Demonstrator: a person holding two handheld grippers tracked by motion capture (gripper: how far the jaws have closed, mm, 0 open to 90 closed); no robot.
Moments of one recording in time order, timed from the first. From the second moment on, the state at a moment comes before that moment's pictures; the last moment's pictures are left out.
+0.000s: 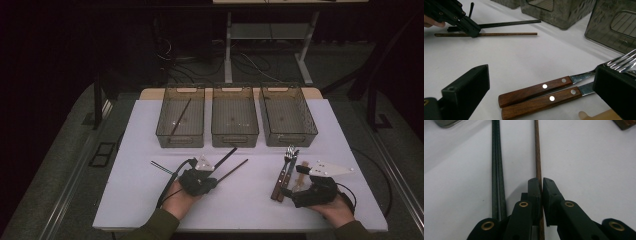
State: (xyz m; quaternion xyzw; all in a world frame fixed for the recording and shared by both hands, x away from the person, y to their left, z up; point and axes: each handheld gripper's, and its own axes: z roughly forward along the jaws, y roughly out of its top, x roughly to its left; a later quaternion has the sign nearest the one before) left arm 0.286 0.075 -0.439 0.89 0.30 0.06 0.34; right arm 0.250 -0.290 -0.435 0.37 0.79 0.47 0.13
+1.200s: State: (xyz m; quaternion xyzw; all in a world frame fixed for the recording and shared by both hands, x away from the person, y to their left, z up) left arm 0.294 0.109 -0.407 0.87 0.27 0.05 0.40; right arm 0.252 -0.286 -0.437 0.36 0.80 0.46 0.13
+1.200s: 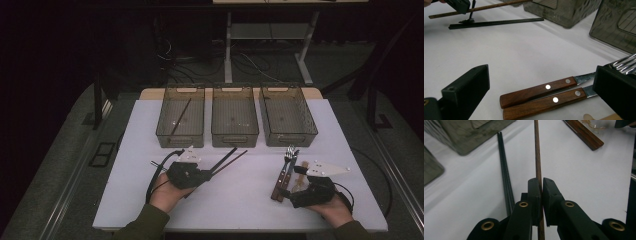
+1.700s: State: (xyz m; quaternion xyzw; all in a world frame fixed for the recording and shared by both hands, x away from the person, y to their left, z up) left arm 0.303 0.138 -0.400 0.86 0.30 0.08 0.41; right arm 0.252 -0.286 -0.437 0.36 0.80 0.47 0.13
